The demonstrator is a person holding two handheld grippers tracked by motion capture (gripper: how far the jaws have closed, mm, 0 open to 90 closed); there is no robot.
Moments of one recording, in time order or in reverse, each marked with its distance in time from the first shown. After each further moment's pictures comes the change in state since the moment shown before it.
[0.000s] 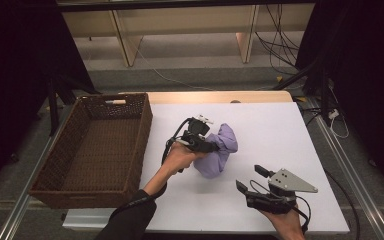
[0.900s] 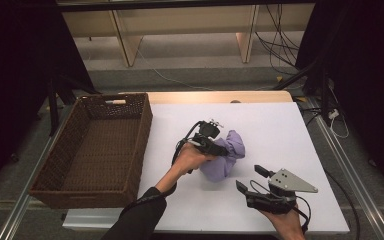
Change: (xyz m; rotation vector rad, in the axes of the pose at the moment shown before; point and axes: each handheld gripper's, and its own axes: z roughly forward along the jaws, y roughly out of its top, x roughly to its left) left arm -0.007 0.002 0.035 0.082 -0.019 -0.013; right arm 0.000 0.000 0.000 0.001 0.003 0.001
